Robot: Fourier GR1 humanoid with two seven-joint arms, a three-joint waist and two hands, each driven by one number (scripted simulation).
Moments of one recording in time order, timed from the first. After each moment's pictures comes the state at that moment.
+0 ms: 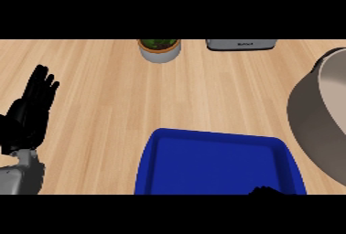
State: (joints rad) left arm -0.17 0.23 0.14 -1.64 0.11 0.13 0.23; right arm 0.48 -0.26 0.51 -2.29 1.00 0.04 0.25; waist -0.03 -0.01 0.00
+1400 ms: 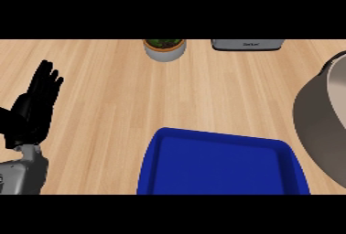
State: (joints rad) left arm -0.21 0.23 0.13 -1.63 0.10 0.12 0.23; right arm 0.16 -0.35 -0.39 -2.05 0.39 -0.01 0.15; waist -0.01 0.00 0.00
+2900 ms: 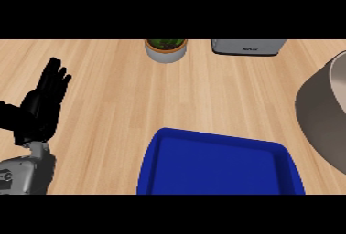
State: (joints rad) left arm -0.23 0.20 0.11 -1.63 0.08 0.12 0.24; right arm -0.21 -0.55 -0.56 -1.13 0.36 0.08 -0.29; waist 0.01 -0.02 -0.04
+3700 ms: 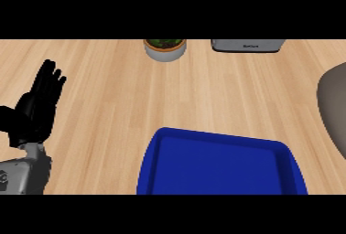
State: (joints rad) left arm -0.22 0.21 0.13 -1.61 0.08 0.12 0.22; right arm -0.22 -0.77 -0.84 -0.80 0.02 0.42 -0.42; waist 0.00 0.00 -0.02
